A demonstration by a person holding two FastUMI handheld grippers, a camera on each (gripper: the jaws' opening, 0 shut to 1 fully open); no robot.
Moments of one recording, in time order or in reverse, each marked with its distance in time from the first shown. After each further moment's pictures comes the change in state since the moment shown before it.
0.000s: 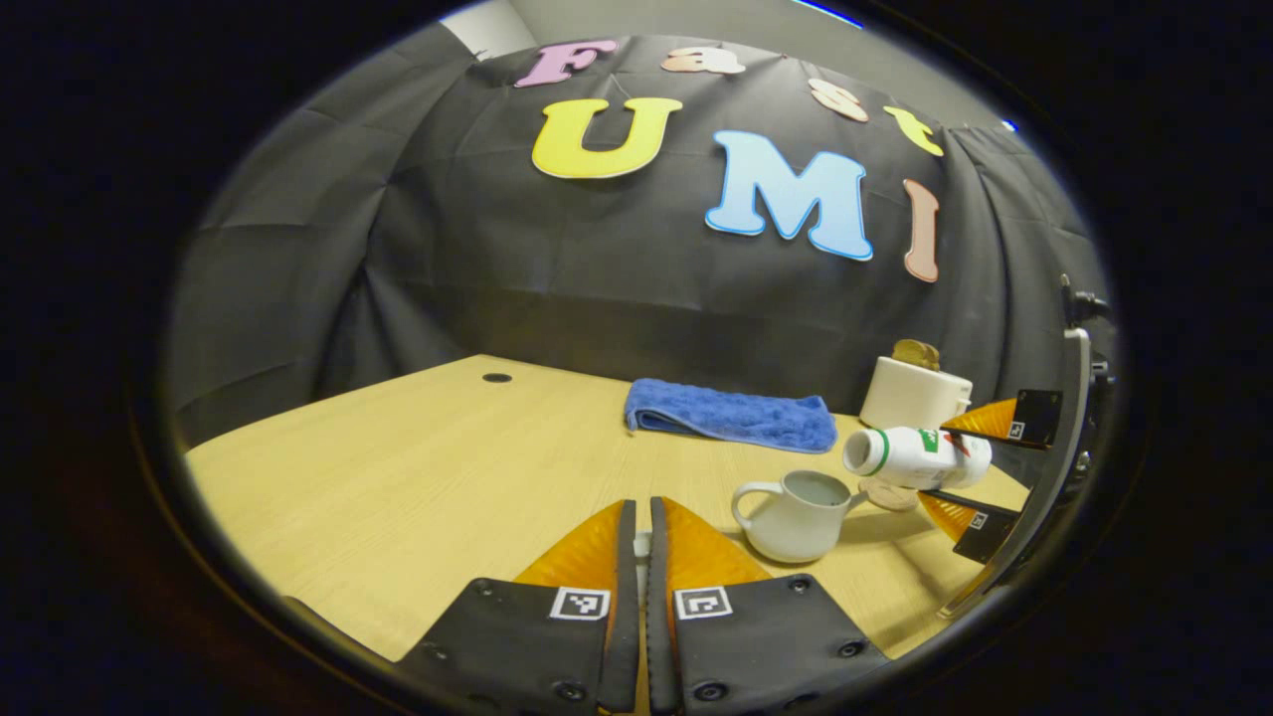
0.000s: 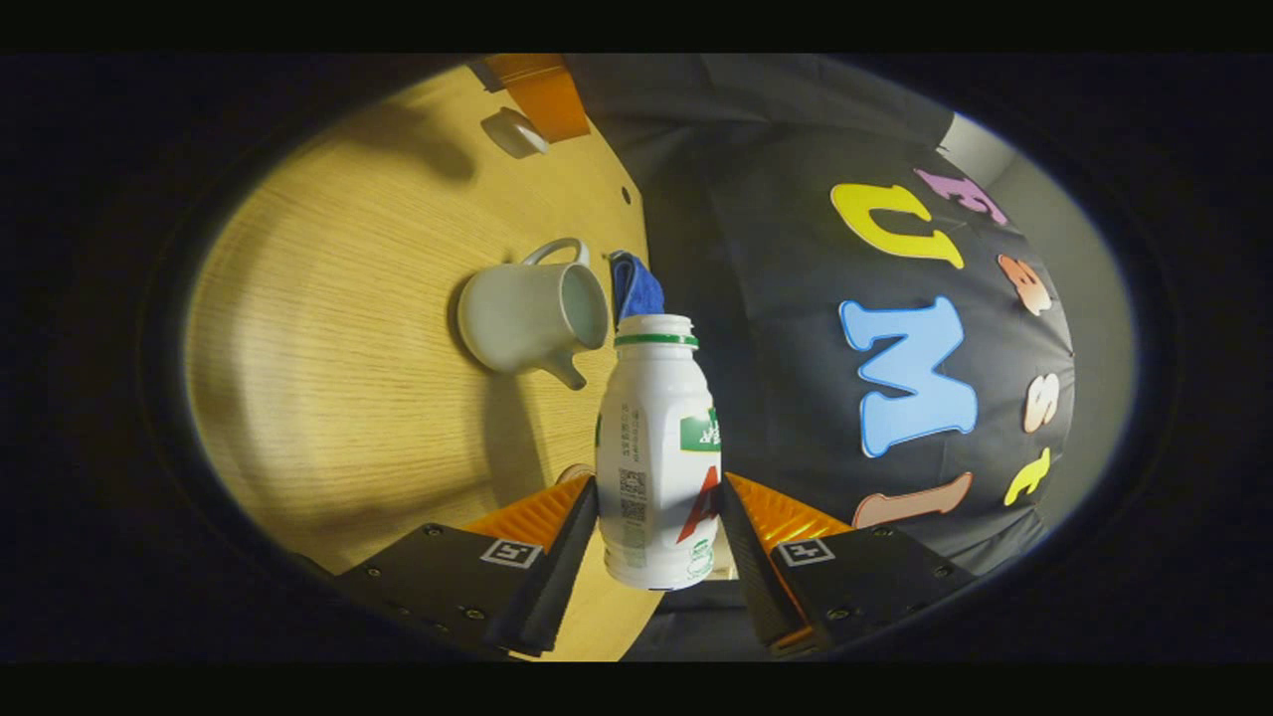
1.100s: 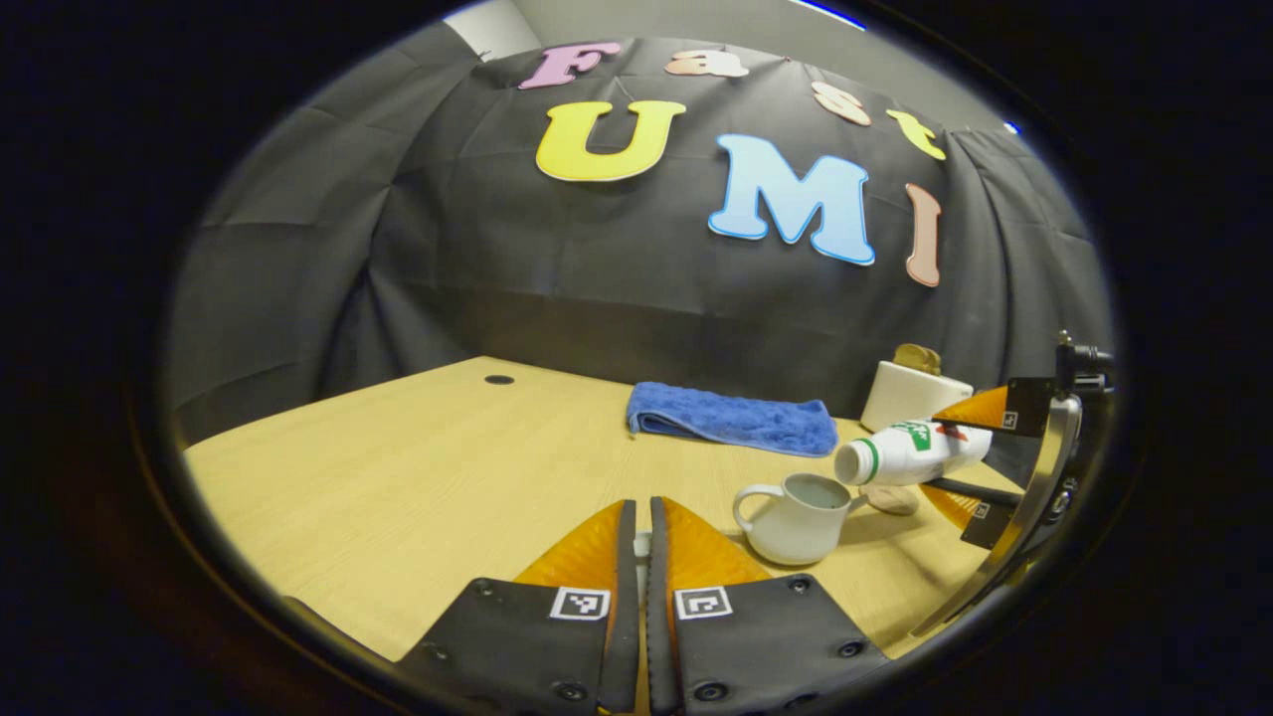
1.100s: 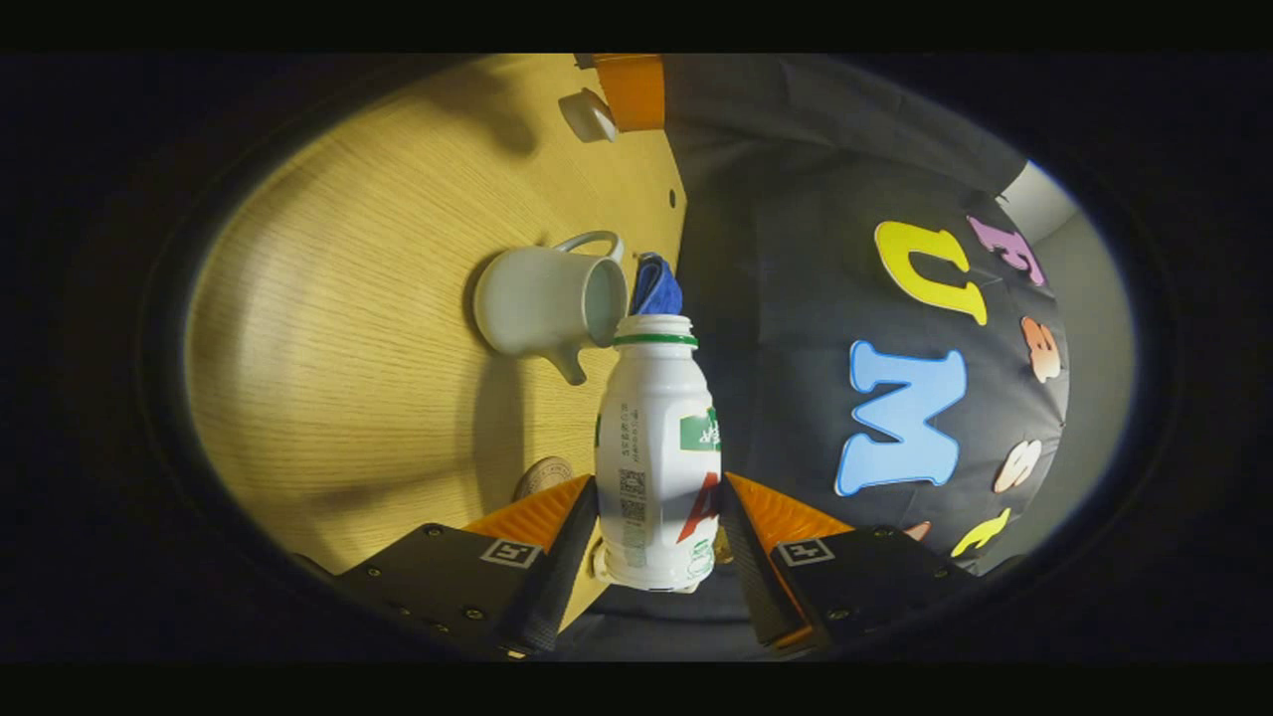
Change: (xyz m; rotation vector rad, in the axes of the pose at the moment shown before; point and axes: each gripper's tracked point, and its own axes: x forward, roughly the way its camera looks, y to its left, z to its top) left arm 0.000 0.001 0.001 -0.008 -0.012 0.004; right arm 0.005 -0.012 0.007 -0.198 -0.021 0.011
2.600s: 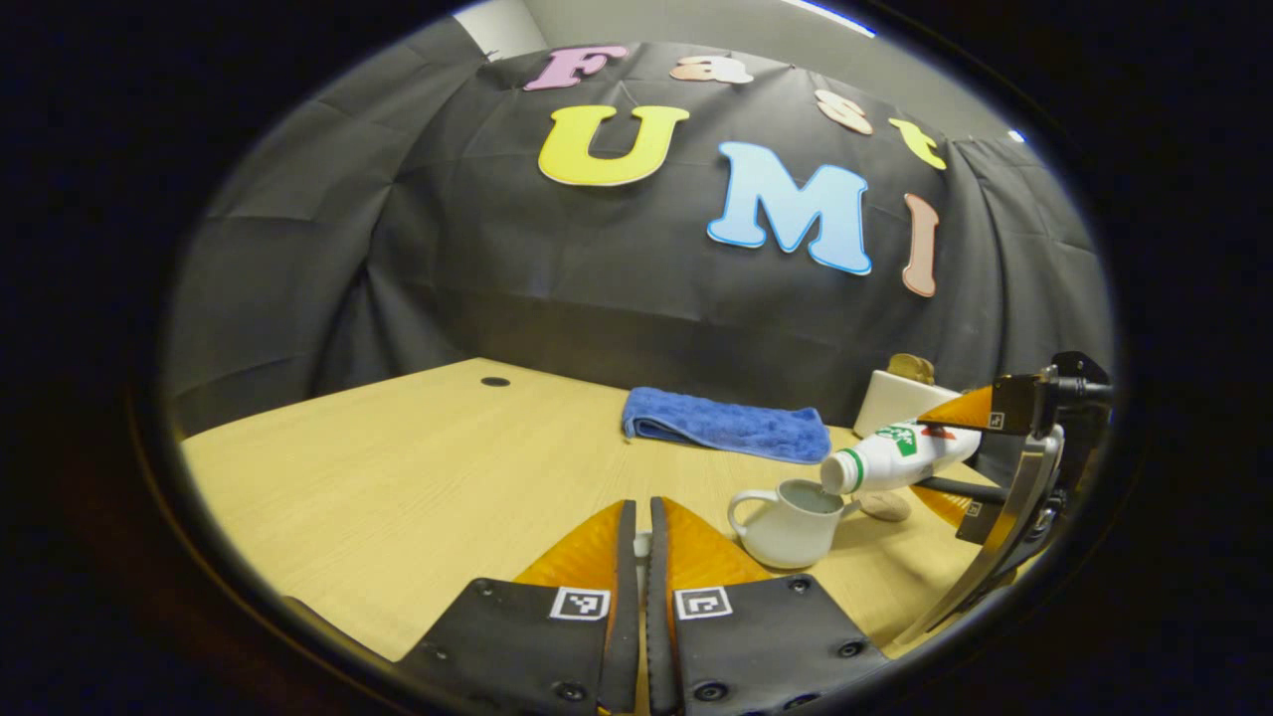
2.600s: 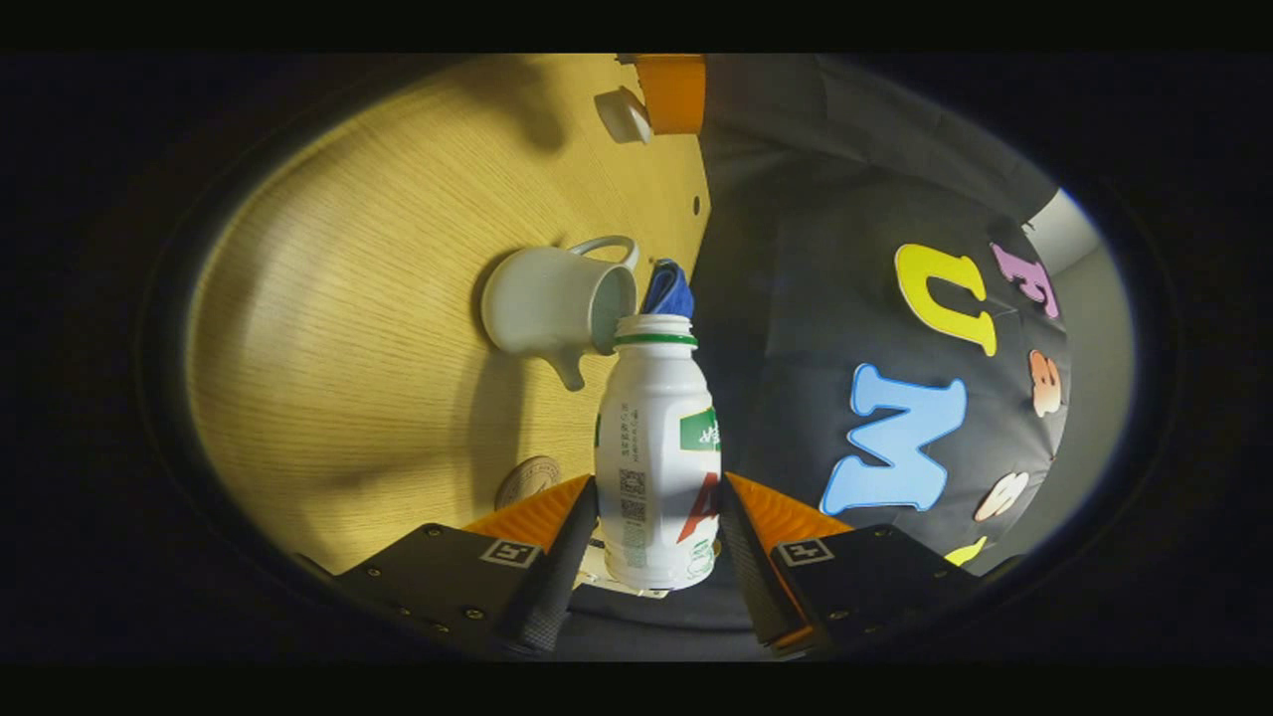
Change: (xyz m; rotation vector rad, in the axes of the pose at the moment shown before) left arm -0.001 0.000 0.002 -0.019 -0.019 -0.020; right arm 0.005 -0.009 0.005 -0.096 -0.012 0.013
